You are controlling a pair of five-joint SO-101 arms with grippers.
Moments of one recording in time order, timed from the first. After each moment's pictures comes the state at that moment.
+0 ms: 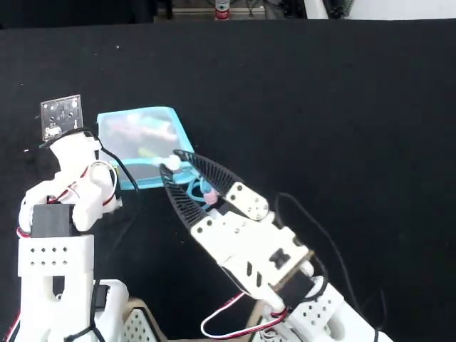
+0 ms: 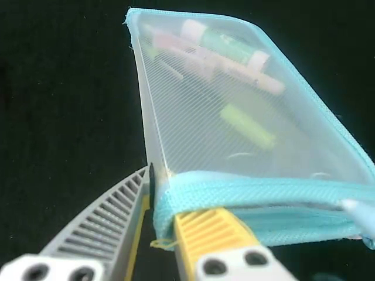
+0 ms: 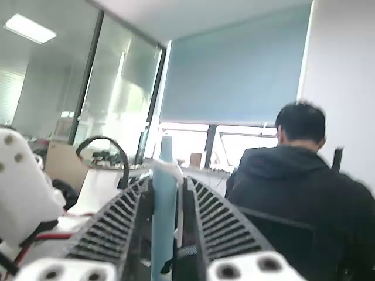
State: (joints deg) left arm -7.8 -56.7 44.3 70.5 7.4; right arm -45.9 -85.7 88.8 -22.2 9.3
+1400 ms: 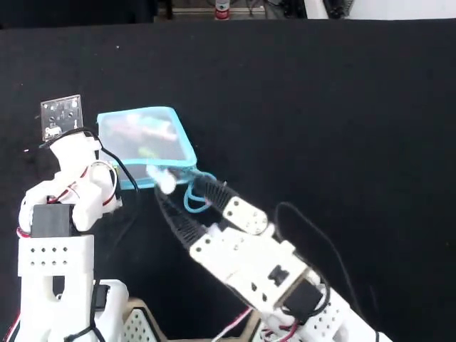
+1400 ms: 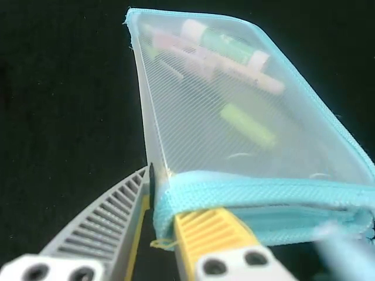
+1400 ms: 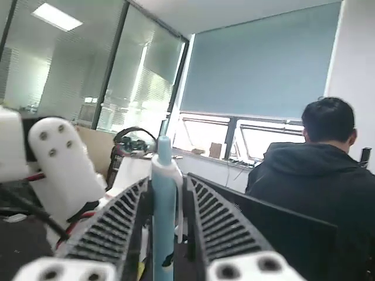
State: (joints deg) left arm -7.8 -56.7 44.3 70.5 7.4; right arm -51.3 -99.1 89.3 -5.8 12.6
